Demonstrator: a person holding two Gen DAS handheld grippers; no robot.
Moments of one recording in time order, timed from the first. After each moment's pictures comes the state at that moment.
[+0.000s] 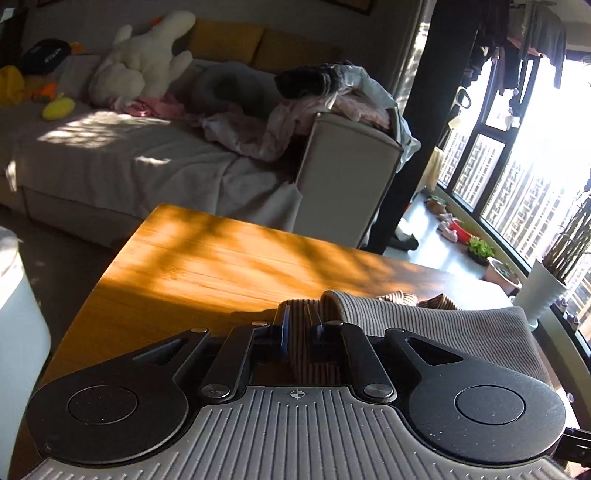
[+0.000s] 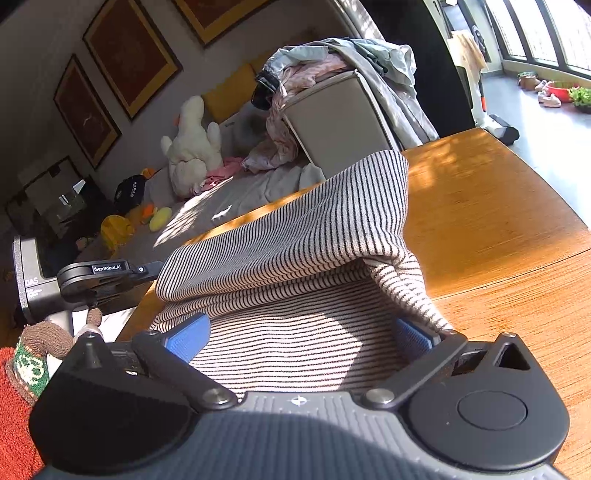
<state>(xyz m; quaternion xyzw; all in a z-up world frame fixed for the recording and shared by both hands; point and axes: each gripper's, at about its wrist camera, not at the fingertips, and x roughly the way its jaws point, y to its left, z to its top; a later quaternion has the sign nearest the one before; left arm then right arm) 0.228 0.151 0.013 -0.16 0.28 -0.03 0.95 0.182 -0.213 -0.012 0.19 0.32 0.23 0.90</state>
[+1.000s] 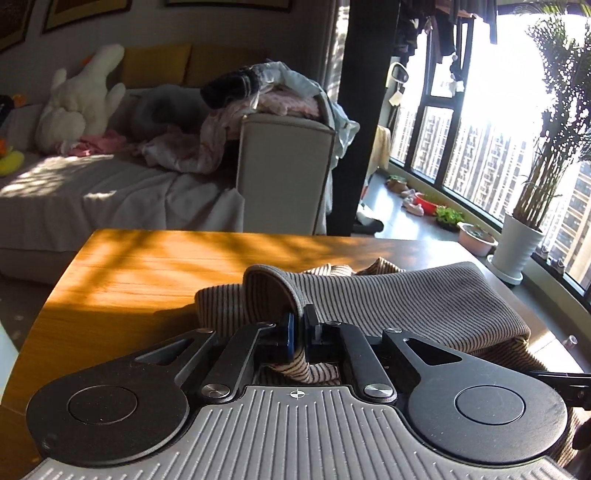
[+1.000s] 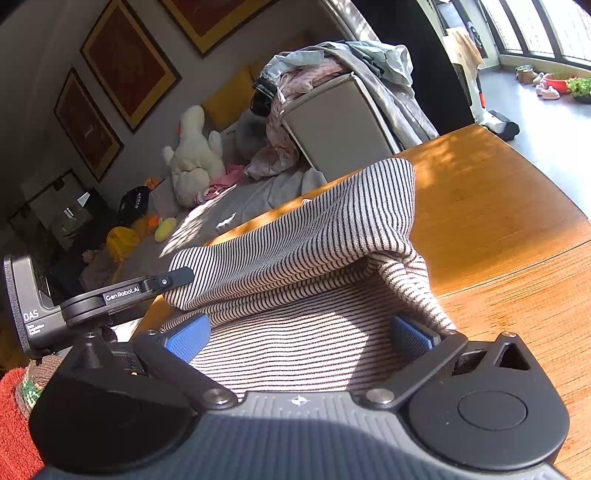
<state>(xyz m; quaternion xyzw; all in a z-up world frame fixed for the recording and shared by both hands) 0.219 0.091 0.006 -0.06 0.26 -0.08 0.96 0.182 -0.217 -0.017 0.22 0.31 0.23 0.90</state>
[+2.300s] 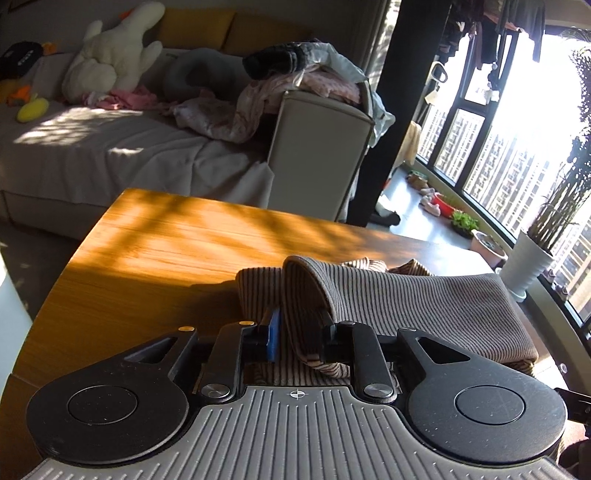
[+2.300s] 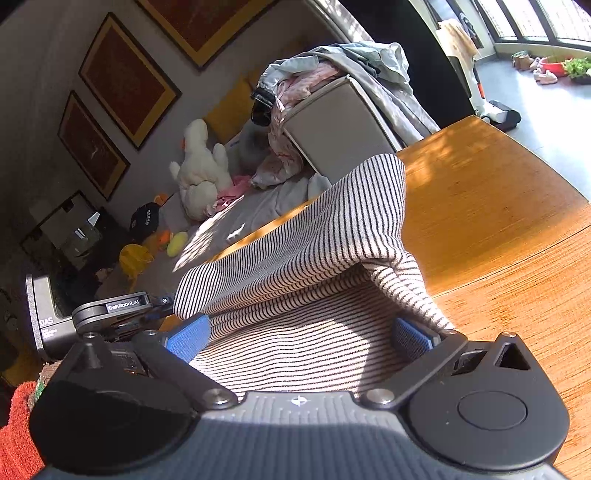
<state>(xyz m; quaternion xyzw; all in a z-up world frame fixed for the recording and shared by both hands) 0.226 0.119 0.005 -0.12 0.31 -0.05 0.94 0.185 -0.228 -0.025 0.26 0.30 0.24 0.89</state>
